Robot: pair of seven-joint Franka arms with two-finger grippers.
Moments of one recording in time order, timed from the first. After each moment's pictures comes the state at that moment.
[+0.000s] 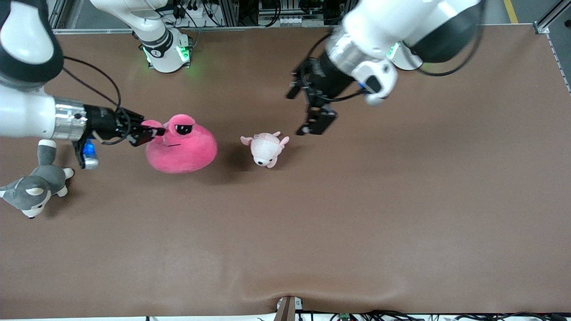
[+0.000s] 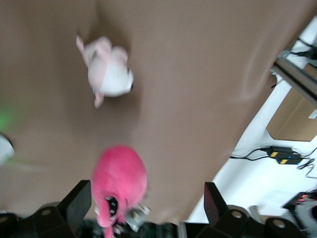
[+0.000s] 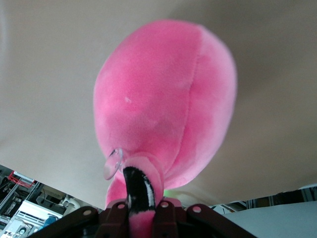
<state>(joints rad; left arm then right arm) -0.35 0.26 -0.30 -1.29 -0.26 1.91 -2.26 0.02 0.13 -0.03 -1.79 0.68 1.59 0.70</state>
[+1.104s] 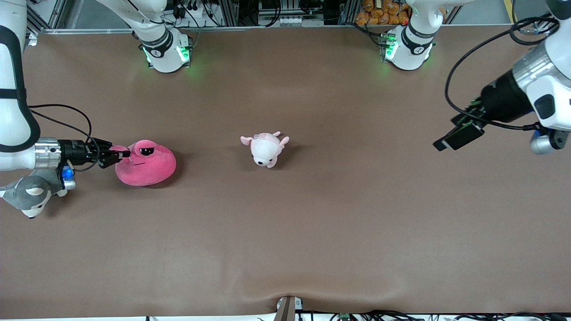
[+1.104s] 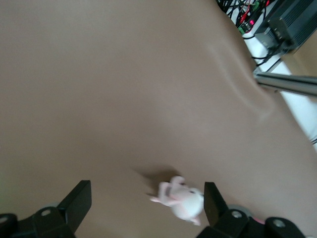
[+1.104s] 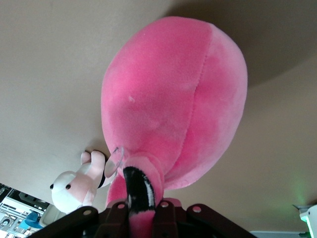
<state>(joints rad) 0.07 0.18 -0.29 -1.29 -0.18 1.58 -0.94 -0.26 0.38 -0.03 -1.84 0.58 1.64 0.26</state>
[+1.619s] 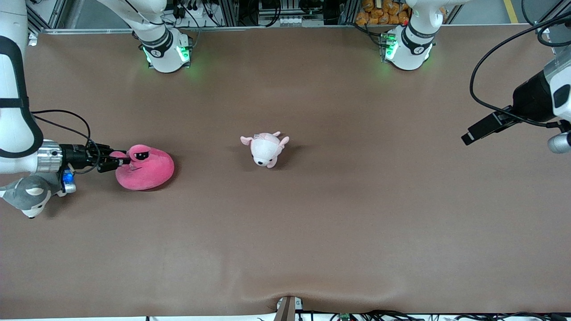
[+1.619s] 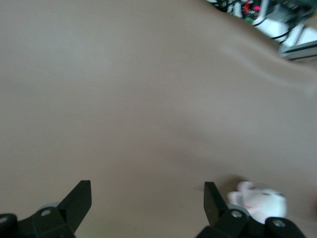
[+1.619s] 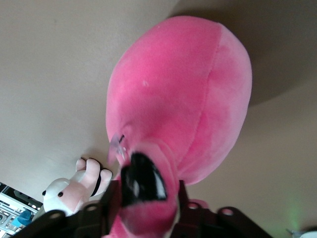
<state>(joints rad) 0.12 0.17 -0.30 -1.29 0.00 1.53 -0.52 -0.28 0.41 -0.03 -1.83 0.58 1.69 0.14</state>
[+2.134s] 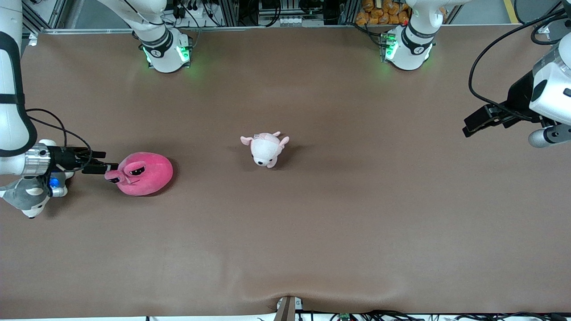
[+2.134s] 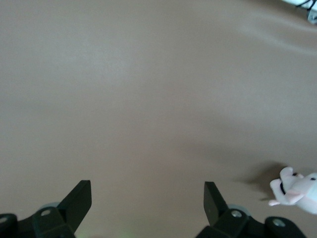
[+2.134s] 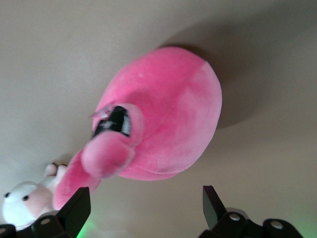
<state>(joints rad) 0.11 0.16 -0.32 -1.29 0.06 1.47 -0.40 -0.26 0.40 -0.01 -1.74 0.41 1.70 0.05</state>
